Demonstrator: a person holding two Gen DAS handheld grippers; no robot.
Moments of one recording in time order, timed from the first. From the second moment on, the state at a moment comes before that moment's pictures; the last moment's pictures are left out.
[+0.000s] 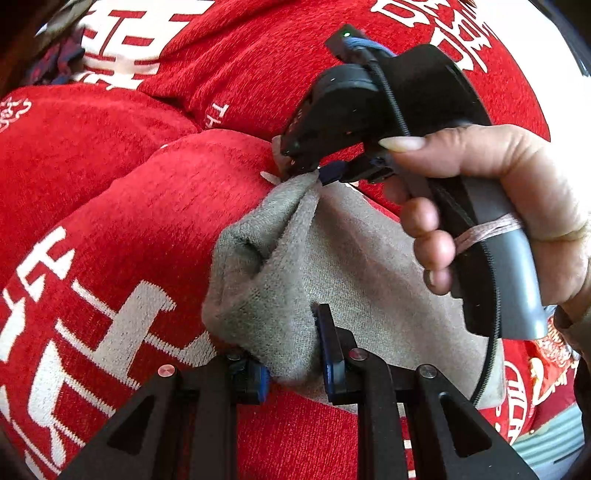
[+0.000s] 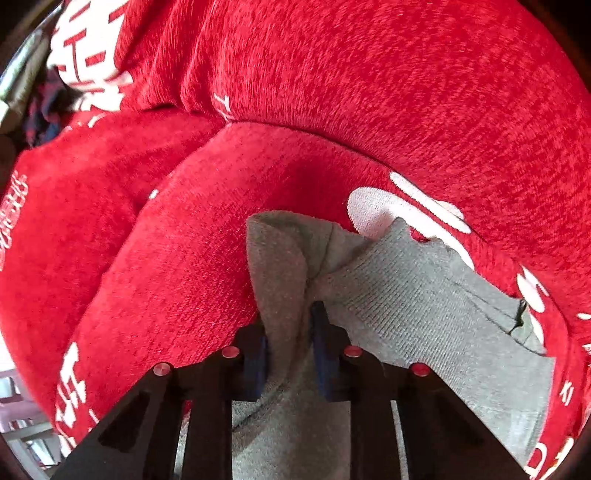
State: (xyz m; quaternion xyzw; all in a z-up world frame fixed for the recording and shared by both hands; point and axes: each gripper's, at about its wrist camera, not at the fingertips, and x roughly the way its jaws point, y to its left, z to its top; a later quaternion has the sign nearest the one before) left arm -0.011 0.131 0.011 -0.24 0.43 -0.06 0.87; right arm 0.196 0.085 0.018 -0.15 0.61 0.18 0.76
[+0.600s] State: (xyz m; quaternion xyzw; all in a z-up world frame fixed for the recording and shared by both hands) left arm -0.033 0.077 0.081 -0.11 0.39 -0.04 0.91; right arm 0.210 0.022 0.085 -0.05 0.58 0.26 0.77
